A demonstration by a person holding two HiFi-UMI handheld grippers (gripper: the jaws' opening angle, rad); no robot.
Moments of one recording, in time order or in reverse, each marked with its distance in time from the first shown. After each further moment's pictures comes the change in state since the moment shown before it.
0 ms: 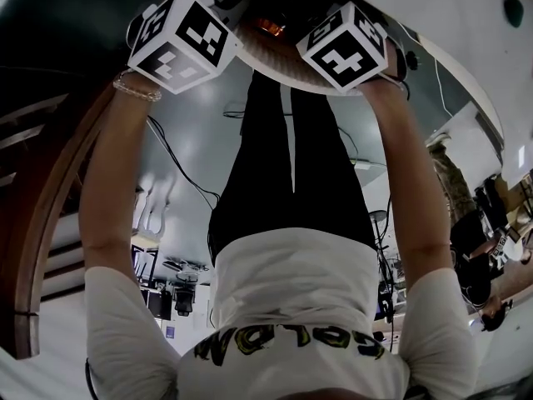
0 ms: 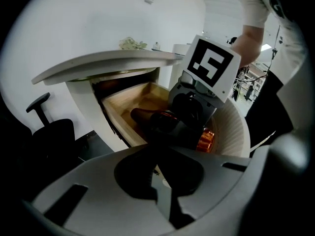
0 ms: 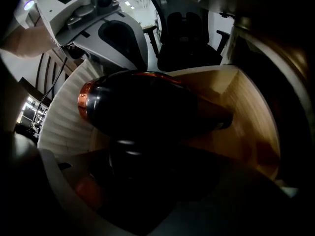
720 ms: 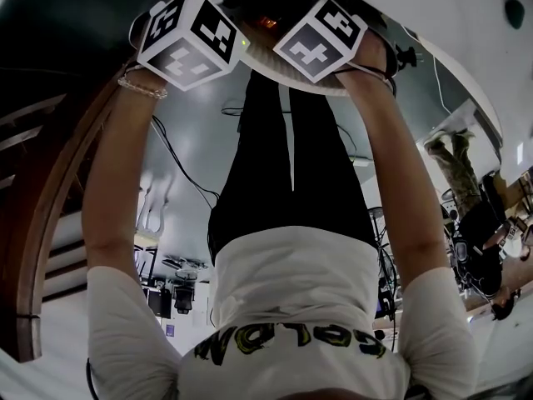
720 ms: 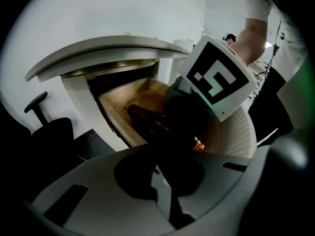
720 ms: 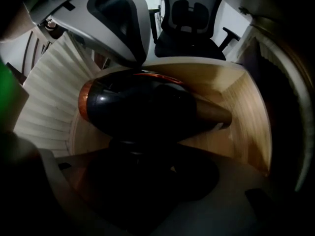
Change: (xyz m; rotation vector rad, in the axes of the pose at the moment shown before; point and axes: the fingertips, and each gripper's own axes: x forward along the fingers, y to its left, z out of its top) left arm 0.013 -0.002 -0.006 0.016 0.039 0.001; right arm 0.020 -0.013 -0.003 -0.050 0.139 -0.136
